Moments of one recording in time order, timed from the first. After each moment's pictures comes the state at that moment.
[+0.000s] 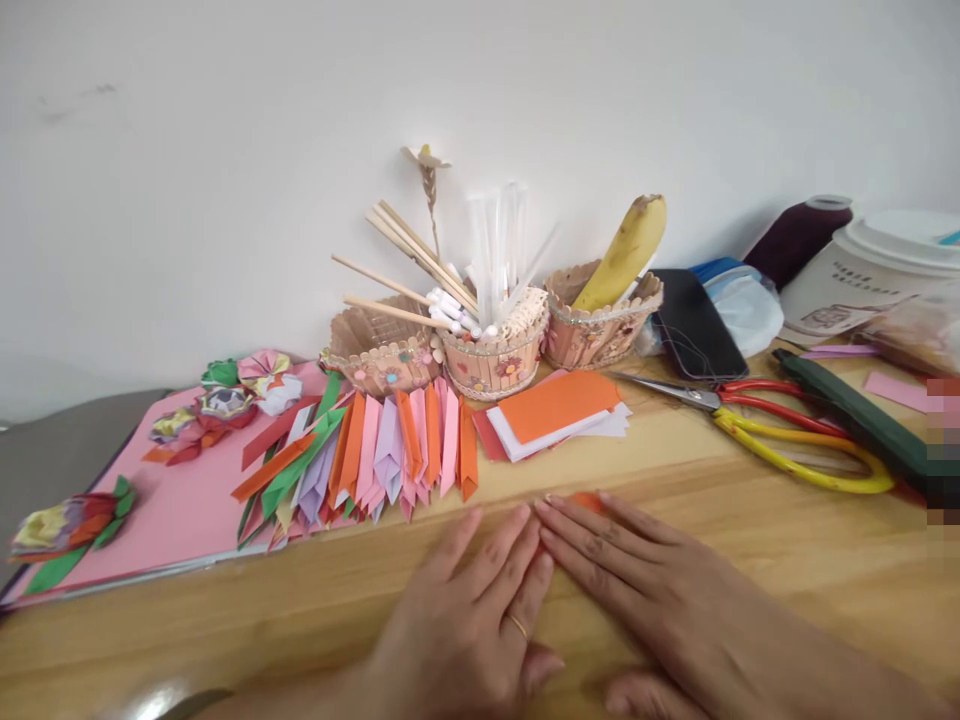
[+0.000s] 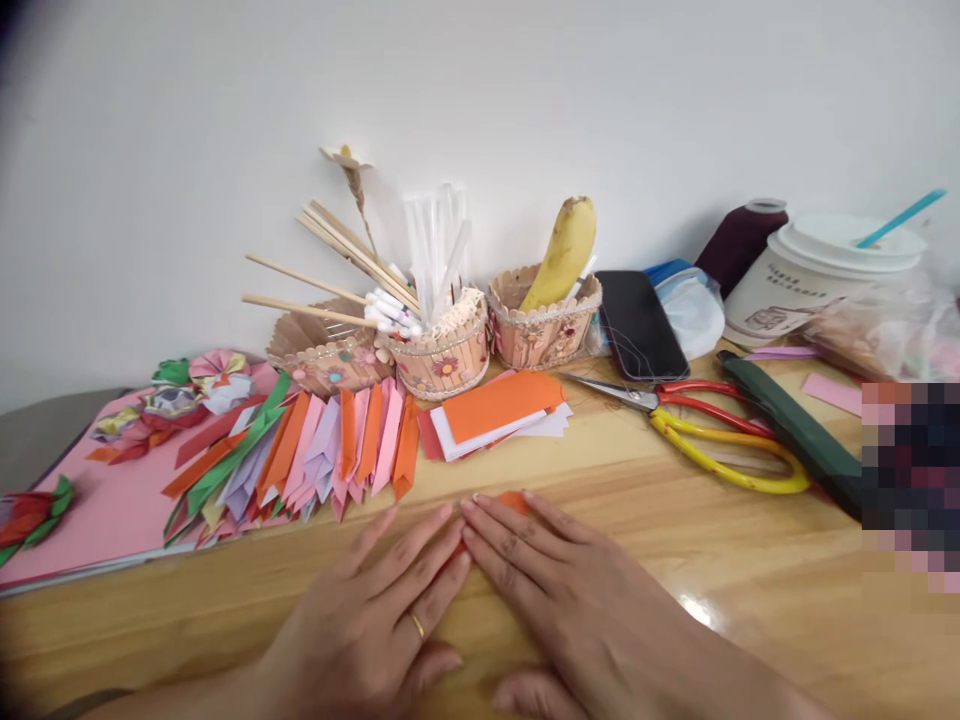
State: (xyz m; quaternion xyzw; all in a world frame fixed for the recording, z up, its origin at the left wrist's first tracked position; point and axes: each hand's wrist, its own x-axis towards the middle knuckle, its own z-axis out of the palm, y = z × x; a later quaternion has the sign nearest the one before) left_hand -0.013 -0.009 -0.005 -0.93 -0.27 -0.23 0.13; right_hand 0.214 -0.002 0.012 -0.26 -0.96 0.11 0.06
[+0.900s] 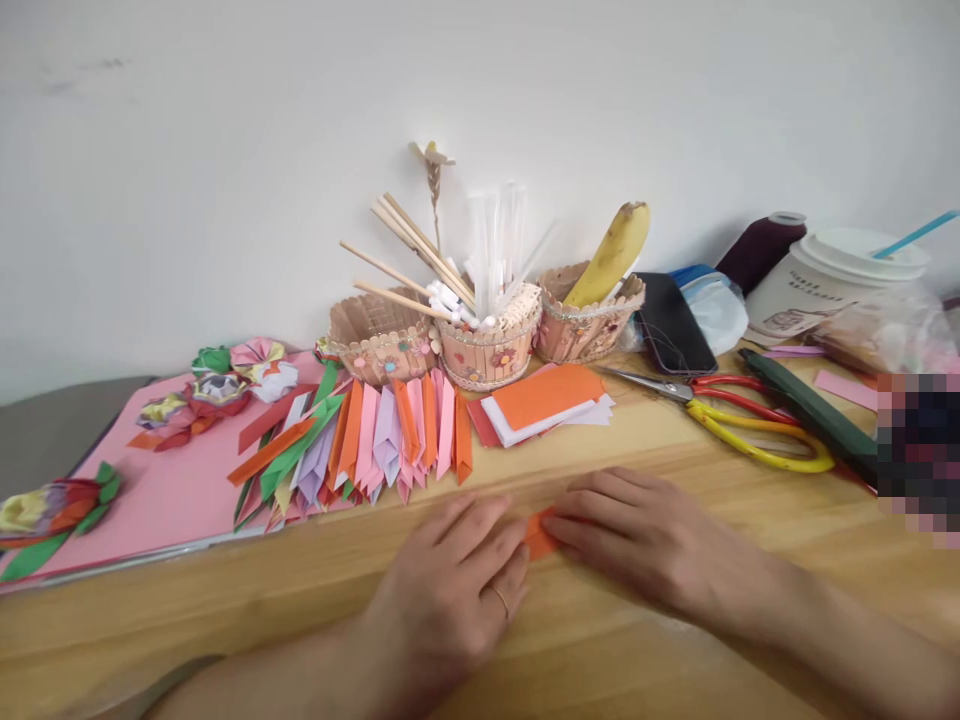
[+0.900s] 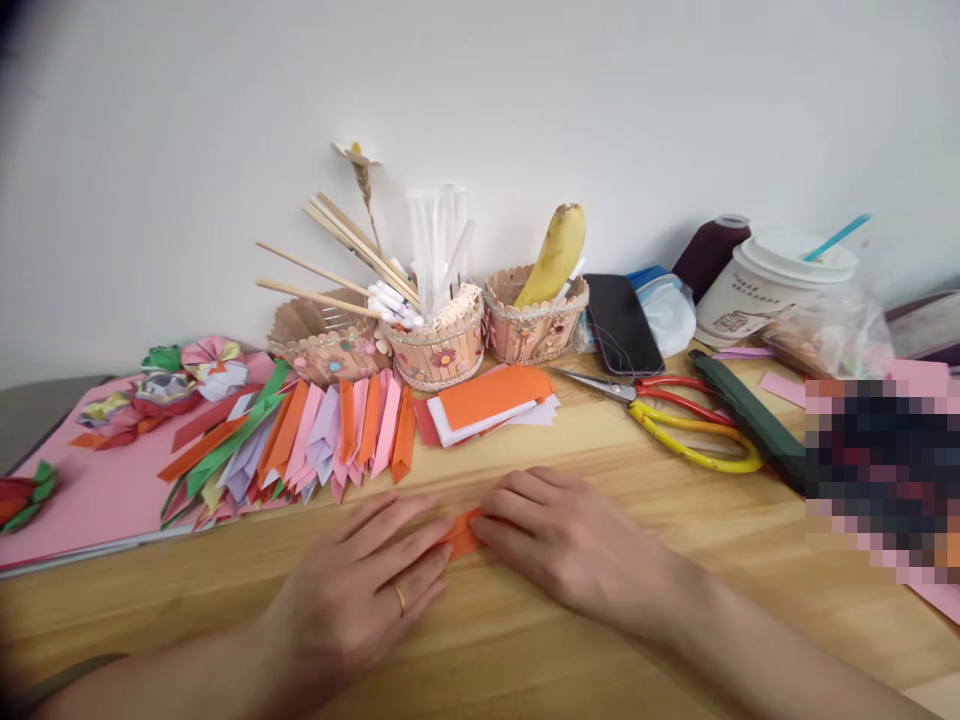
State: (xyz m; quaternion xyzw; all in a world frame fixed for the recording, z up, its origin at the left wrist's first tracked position) left_hand -0.018 -0.007 0.002 -0.91 -0.27 -0.29 0.09; right_hand 0.210 0.015 0.024 -0.23 -0.96 0.02 0.14
